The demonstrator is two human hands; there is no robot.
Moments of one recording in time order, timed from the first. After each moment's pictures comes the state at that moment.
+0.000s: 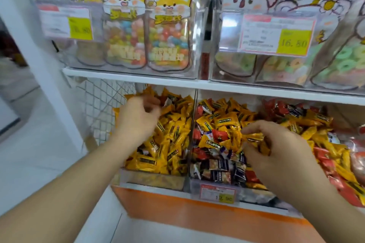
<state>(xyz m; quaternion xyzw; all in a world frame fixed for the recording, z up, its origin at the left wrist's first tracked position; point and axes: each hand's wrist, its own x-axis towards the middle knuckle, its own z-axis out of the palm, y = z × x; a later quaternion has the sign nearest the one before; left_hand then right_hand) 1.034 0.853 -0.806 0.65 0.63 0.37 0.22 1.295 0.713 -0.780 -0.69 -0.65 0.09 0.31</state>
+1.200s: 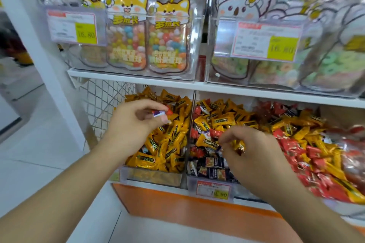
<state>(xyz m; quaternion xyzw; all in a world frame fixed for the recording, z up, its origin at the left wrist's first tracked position) 1.027 0.808 -0.789 0.64 0.52 0.45 0.35 1.274 0.719 -0.787 -0.66 -0.68 0.13 0.30</state>
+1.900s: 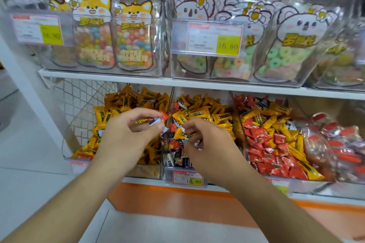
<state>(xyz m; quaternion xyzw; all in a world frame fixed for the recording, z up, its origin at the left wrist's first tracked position) 1.073 0.750 -0.781 0.60 0.53 0.45 0.39 1.270 0.715 -0.793 -0.61 -0.69 0.23 0.31</state>
